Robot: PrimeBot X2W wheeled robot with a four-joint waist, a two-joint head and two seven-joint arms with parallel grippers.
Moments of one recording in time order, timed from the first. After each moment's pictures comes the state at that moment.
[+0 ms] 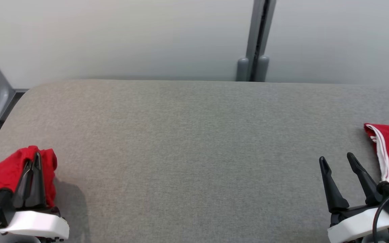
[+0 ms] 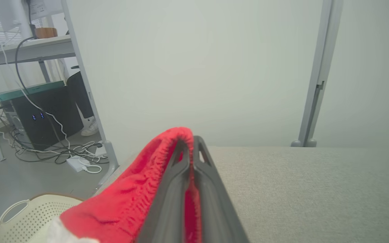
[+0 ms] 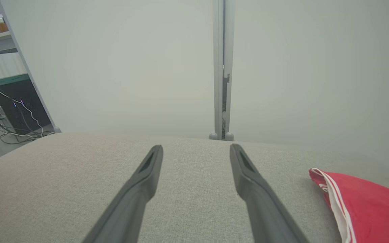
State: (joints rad) left arm 0.05 0.31 -0.01 -0.04 -0.33 0.15 -0.11; right arm 0.05 -0.10 0.02 -0.08 0.20 0.13 -0.03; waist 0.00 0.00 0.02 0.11
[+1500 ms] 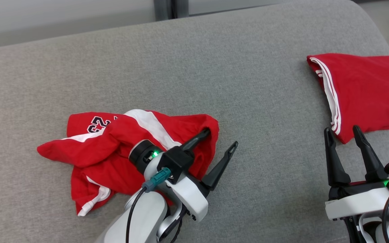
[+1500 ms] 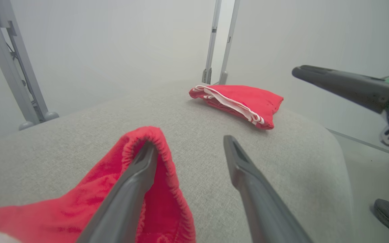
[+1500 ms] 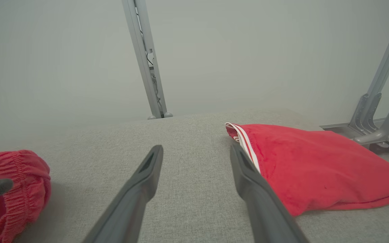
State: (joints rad) left arm -0.45 0.06 -0.68 0.36 -0.30 -0.12 -0.20; right arm -0.07 -0.05 0.00 -0.02 0.23 0.13 -0.13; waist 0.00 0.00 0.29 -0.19
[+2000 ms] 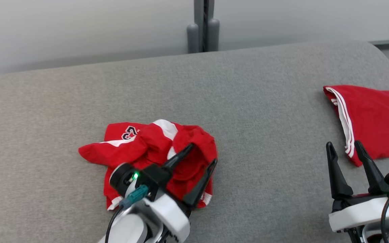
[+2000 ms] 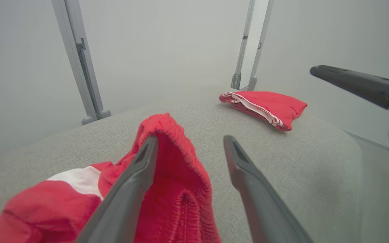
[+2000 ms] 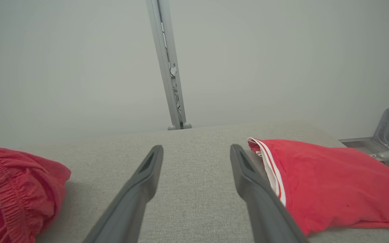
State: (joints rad) left arm -0.33 0.15 -0.65 0.23 -0.37 -0.09 -0.16; right arm -0.02 -0.05 -0.02 -0.03 0.22 0.13 -0.09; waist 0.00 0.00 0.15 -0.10
